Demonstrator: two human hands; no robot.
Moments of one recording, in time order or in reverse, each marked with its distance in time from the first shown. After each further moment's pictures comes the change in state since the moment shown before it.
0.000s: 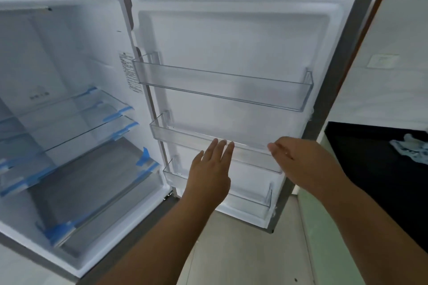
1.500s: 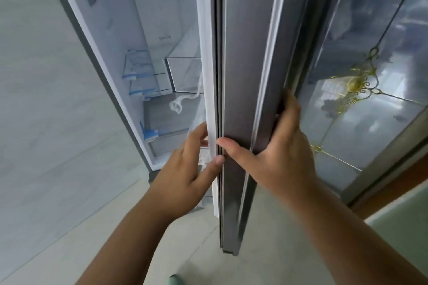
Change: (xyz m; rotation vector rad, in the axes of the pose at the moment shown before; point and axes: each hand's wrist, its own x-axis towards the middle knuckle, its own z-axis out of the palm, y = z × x) left_hand -0.207 0.048 -0.072 -0.515 0.364 -0.411; right_hand -0.072 -0.076 0.040 0.680 0.289 -0.767
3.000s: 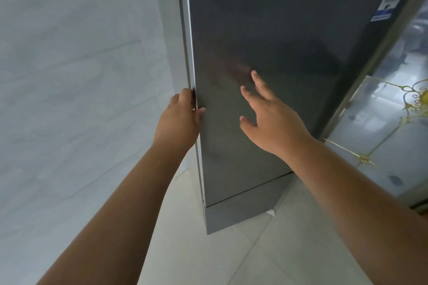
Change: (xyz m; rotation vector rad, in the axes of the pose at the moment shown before) left_hand 0.128 -0.305 -0.243 0.269 0.243 -0.256; right_hand 0.135 -0.094 0.336 -0.440 -0.543 0.049
